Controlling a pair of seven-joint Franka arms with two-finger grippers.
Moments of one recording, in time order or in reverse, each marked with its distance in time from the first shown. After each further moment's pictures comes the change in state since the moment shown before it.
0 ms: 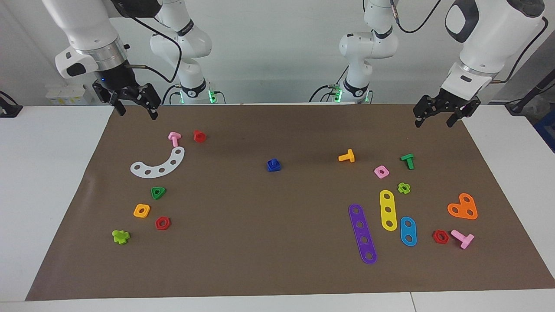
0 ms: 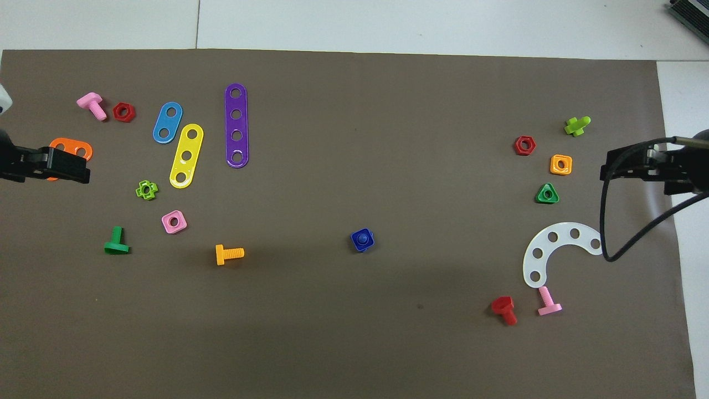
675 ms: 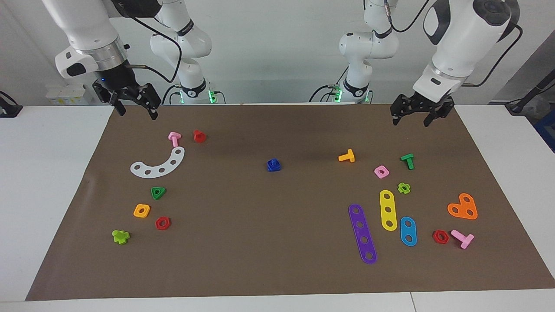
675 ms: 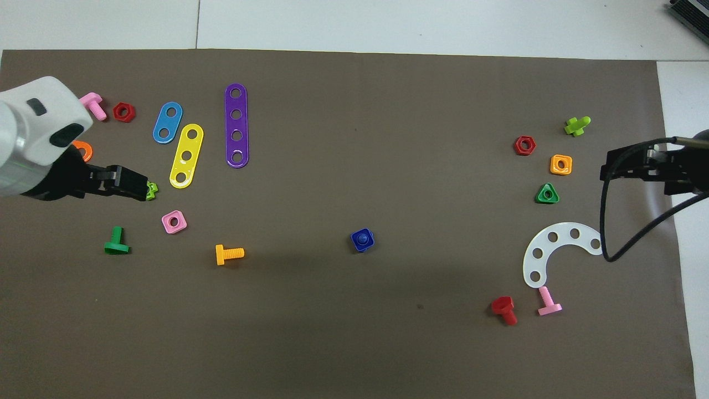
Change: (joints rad) left arm -0.131 -0.020 -0.029 -0.066 -0.035 -0.010 -0.143; right arm 0.000 0.000 0.000 0.000 0.000 0.000 0.000
